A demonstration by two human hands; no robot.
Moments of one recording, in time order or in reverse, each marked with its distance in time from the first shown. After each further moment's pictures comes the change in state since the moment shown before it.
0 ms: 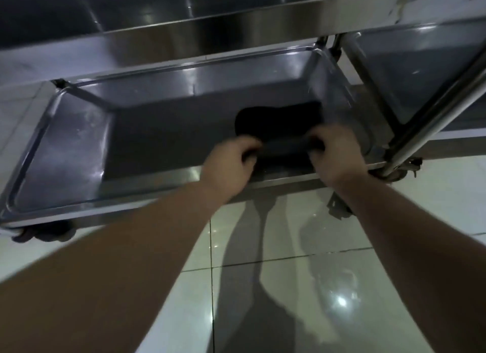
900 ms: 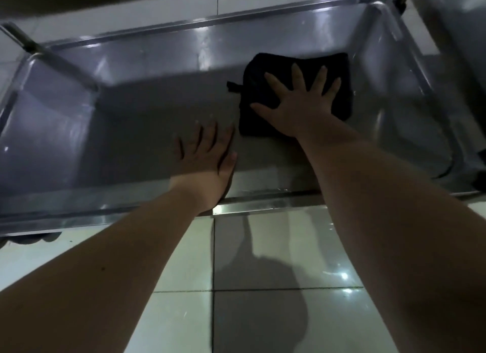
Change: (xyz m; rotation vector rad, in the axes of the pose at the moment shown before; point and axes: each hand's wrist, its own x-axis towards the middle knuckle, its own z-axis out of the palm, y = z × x) left_hand 0.050 -0.125 0.034 0.528 -0.081 -0.232; right_hand 0.172 -0.043 0.119 -0.450 -0.322 -0.010
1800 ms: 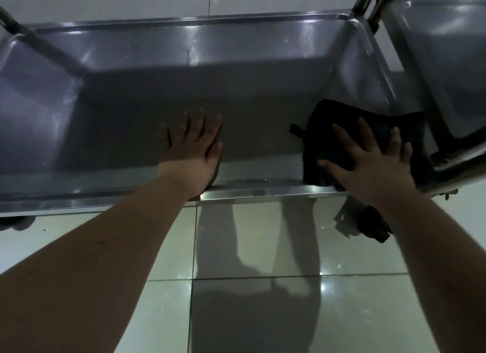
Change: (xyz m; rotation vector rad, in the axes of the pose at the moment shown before) left_hand -0.001 0.008 0.000 -0.001 0.064 -0.016; right_hand -0.132 0.131 0.018 -0.011 -0.005 0.153
